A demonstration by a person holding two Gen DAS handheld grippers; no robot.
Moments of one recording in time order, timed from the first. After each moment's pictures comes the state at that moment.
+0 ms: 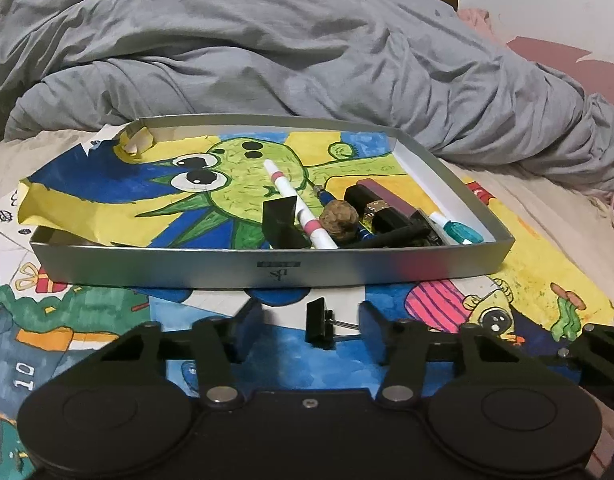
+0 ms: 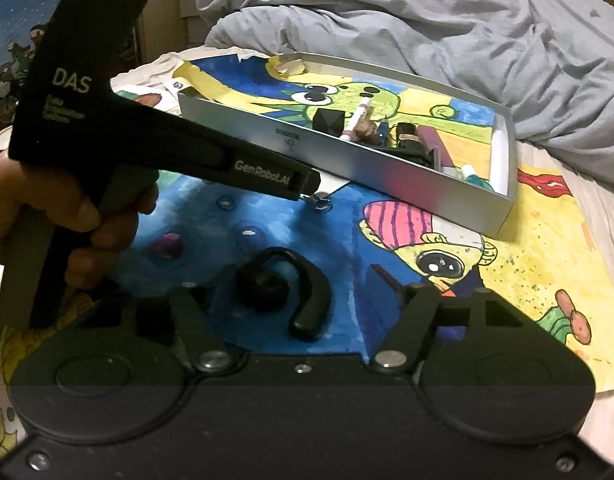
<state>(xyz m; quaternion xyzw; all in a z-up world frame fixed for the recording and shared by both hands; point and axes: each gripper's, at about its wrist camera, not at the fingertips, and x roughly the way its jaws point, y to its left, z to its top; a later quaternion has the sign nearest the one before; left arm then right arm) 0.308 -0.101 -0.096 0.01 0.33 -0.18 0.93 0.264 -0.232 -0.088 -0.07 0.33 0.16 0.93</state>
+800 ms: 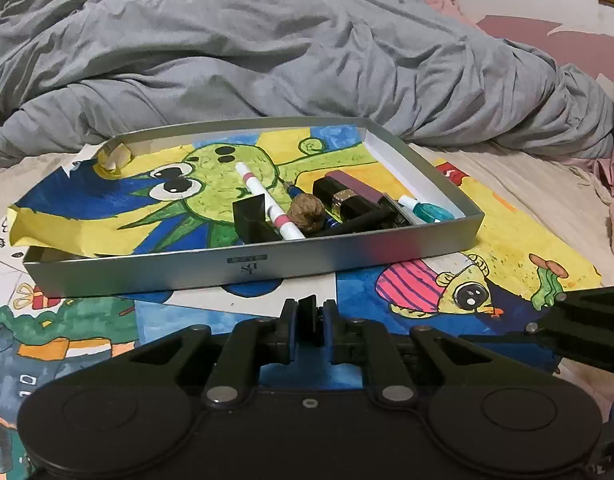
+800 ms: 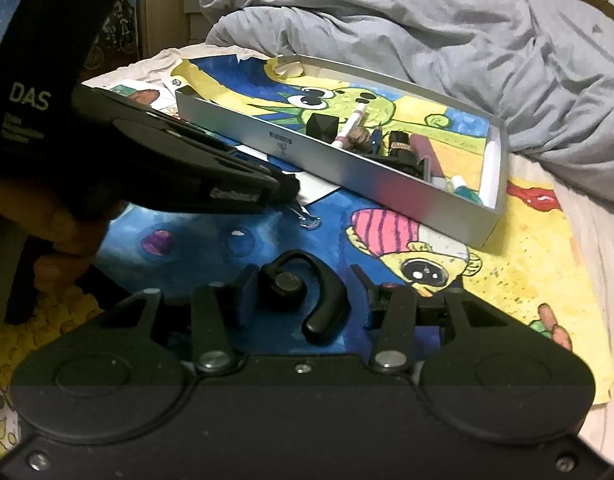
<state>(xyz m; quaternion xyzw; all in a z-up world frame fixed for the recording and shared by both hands) 0.291 -0.113 -0.090 0.05 0.32 -0.21 0.92 0.262 -0.229 -0.082 -0.10 0.33 0.15 0.93</state>
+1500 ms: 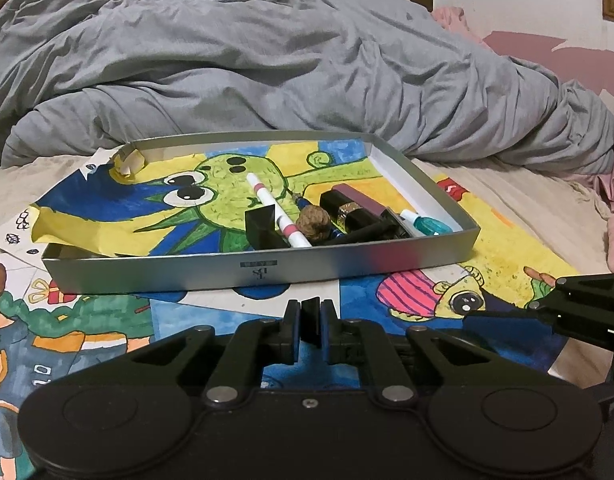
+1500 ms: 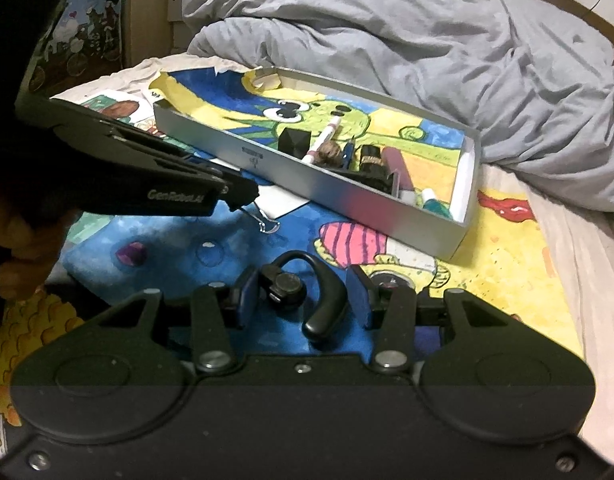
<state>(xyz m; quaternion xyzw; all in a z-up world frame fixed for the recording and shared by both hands) 0.280 -0.105 -0.081 0.03 0.31 -0.20 0.93 0.262 -0.238 -0.072 -0.10 0.31 0.12 0.94</state>
